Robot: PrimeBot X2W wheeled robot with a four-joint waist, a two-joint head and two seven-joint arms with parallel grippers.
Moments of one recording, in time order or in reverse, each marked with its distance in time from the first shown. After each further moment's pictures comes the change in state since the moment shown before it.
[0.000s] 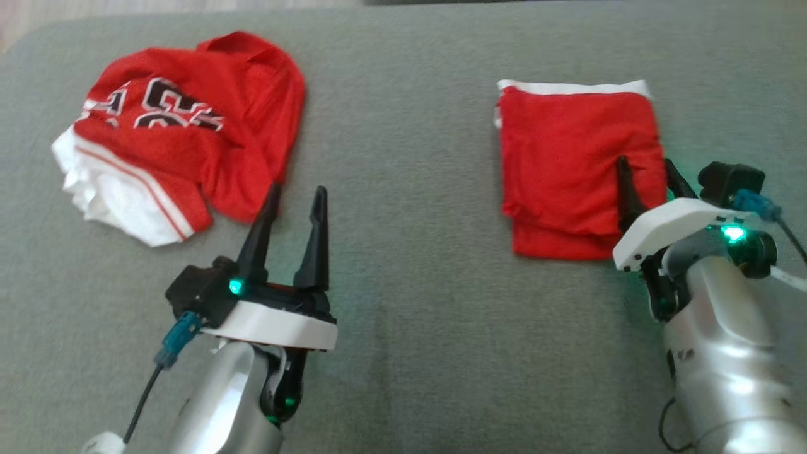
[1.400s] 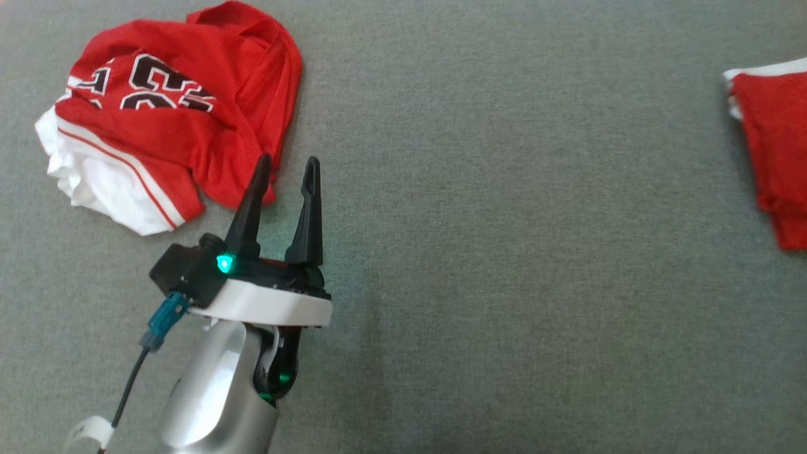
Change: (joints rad) left arm -0.043 0.000 0.013 -0.028 -0.009 0.000 0.000; right arm -0.232 -0.579 0.359 0.266 -0.123 0.000 -0.024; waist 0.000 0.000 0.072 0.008
